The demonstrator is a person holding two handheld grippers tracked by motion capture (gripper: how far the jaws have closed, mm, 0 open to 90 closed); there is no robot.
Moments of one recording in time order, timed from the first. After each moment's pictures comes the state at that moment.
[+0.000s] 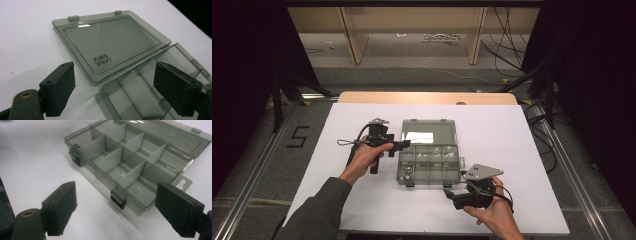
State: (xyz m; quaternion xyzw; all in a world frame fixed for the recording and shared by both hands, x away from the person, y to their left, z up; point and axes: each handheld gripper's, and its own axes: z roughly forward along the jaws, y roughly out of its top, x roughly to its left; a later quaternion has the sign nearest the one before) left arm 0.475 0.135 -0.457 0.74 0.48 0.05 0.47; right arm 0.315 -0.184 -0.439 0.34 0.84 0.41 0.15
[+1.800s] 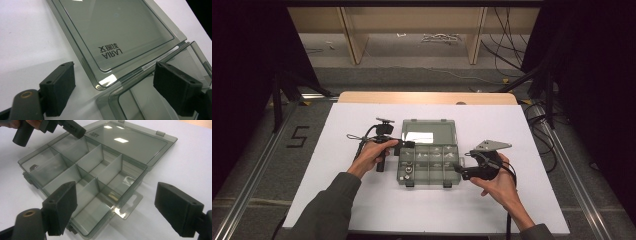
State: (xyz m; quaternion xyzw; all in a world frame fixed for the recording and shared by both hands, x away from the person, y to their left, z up) left arm 0.504 0.126 -0.487 0.74 0.52 -0.04 0.43; right arm 0.384 -0.211 -0.437 0.39 0.81 0.41 0.14
